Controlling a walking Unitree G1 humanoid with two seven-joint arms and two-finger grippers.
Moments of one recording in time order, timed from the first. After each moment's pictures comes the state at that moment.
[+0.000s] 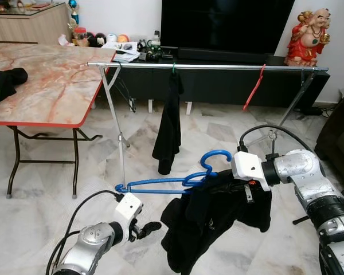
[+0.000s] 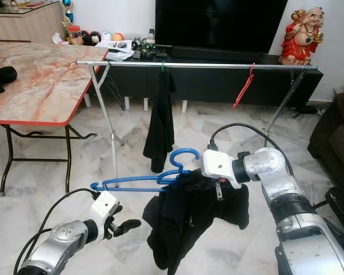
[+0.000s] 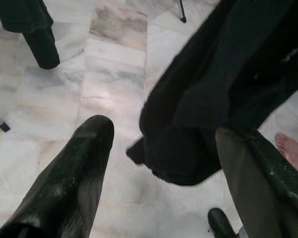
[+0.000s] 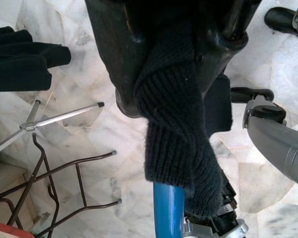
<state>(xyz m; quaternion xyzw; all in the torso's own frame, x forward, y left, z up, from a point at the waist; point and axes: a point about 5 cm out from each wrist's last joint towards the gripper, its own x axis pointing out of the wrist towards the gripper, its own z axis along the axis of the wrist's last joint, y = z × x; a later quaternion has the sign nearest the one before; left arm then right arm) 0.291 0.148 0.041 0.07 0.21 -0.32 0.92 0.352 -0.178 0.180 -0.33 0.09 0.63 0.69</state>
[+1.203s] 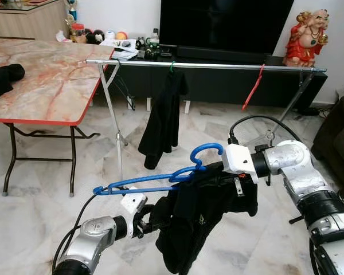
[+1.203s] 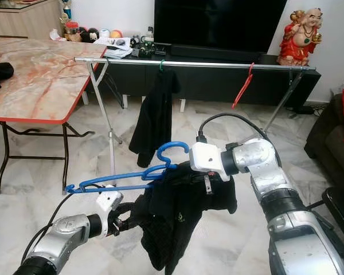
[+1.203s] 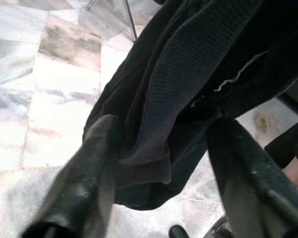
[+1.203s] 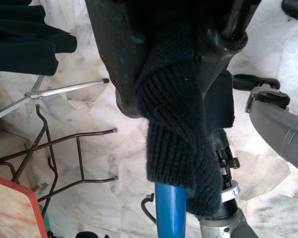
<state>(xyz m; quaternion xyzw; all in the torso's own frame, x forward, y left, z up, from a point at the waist) 0.299 0.135 0.051 0.01 0.19 -0.41 0.89 0.352 -0.151 0.201 -0.33 0.03 0.66 0.67</state>
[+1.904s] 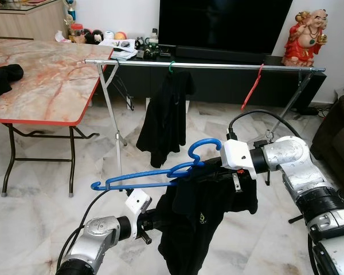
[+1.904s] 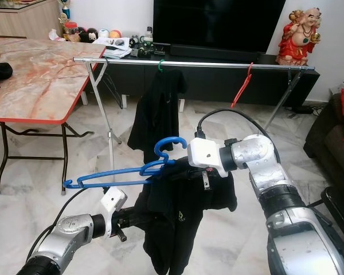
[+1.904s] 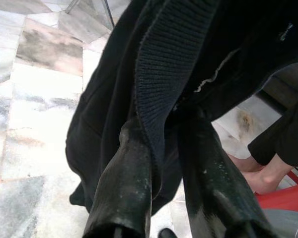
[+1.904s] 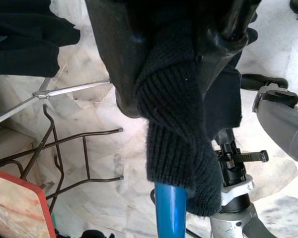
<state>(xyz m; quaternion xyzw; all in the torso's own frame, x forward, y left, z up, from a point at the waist) 0.297 0.126 0.051 0.00 0.18 -0.43 0.88 0.355 -0.147 0.206 -0.34 0.03 0.65 0.68</state>
